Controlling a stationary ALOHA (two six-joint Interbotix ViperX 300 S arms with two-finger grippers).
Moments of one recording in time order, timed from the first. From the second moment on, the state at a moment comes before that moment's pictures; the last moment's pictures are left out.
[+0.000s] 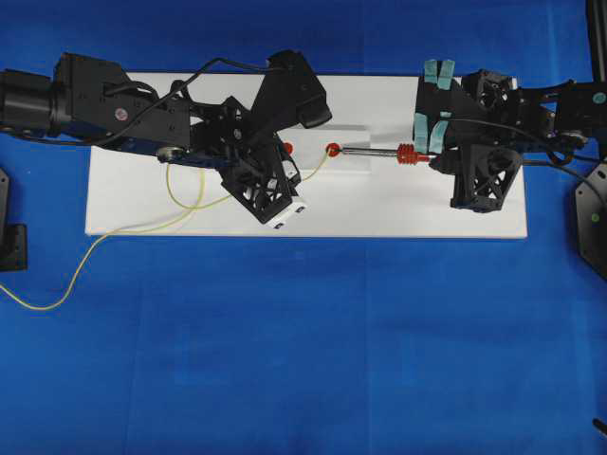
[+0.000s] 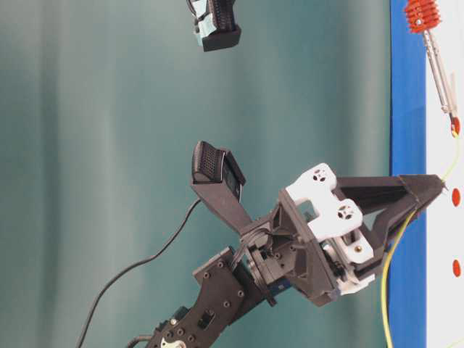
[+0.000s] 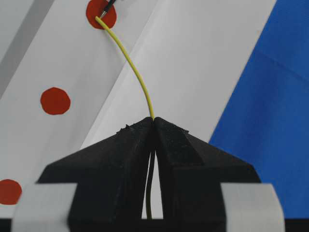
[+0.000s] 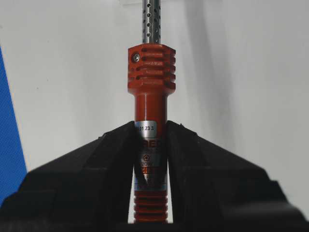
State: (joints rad) left arm 0.10 0.15 0.43 0.01 0.29 -0.45; right arm -0.22 -0.29 0.87 -0.01 0.51 0.07
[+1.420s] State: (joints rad) left arm 0.10 0.09 0.46 0.01 0.29 -0.40; right arm -0.22 -0.29 0.87 -0.01 0.51 0.07
